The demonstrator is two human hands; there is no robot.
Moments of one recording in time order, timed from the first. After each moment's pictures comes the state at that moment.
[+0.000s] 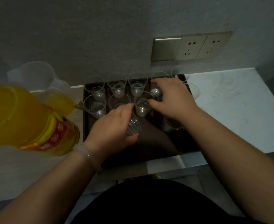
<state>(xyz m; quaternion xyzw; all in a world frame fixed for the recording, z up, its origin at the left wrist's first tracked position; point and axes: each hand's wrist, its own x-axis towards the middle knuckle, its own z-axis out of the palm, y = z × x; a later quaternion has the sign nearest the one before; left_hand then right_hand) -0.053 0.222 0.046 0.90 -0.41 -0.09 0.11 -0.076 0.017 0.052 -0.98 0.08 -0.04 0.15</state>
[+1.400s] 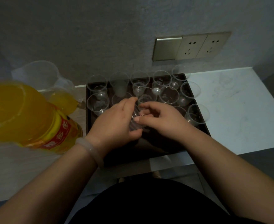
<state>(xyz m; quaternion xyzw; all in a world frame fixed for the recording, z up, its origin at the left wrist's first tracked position) -0.050 0.226 0.058 0.89 -0.42 -0.08 0.16 -0.117 0.071 0.050 -0.81 0.17 0.08 0.56</state>
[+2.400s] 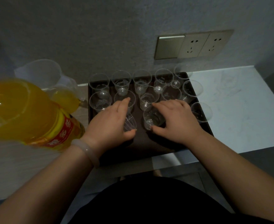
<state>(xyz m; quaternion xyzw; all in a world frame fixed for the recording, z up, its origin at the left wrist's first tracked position) -0.045 0.242 0.052 0.91 -0.39 -0.09 0.11 -0.130 0.049 0.029 -0.99 0.05 0.03 0.11</state>
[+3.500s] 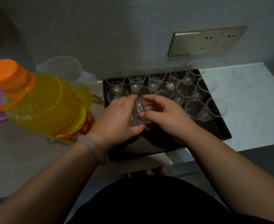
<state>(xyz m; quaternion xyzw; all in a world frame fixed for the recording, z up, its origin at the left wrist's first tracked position) -0.034 0.286 0.050 0.89 -0.40 -0.09 0.19 -0.106 0.130 0.050 -0.78 0.17 0.02 0.60</state>
